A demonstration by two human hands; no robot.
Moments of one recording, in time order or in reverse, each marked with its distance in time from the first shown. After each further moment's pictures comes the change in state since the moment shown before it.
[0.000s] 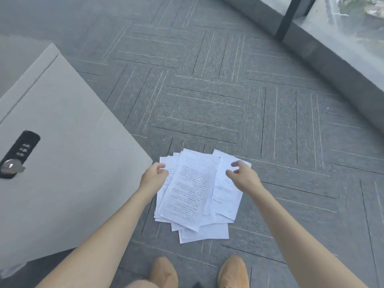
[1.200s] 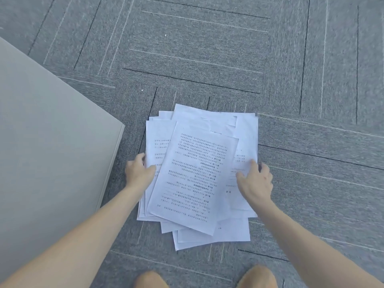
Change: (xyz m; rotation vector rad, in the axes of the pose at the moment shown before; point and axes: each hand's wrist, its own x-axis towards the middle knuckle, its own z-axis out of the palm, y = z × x) left_hand 0.180 -0.171 0.119 0.140 0.106 -0.160; right_hand 0.166 0.158 0.195 -0.186 0.161 0.256
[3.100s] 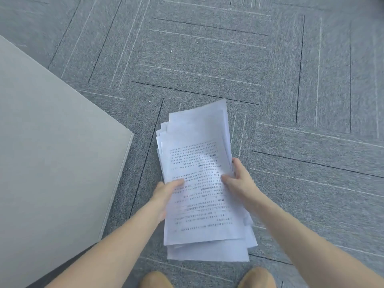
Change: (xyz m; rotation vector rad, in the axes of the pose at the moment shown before) left_hand -0.053 0.006 0.019 -0.549 -0.417 -0.419; right_hand -0.043 -0.045 -0.047 0.686 -0.432 -0.168
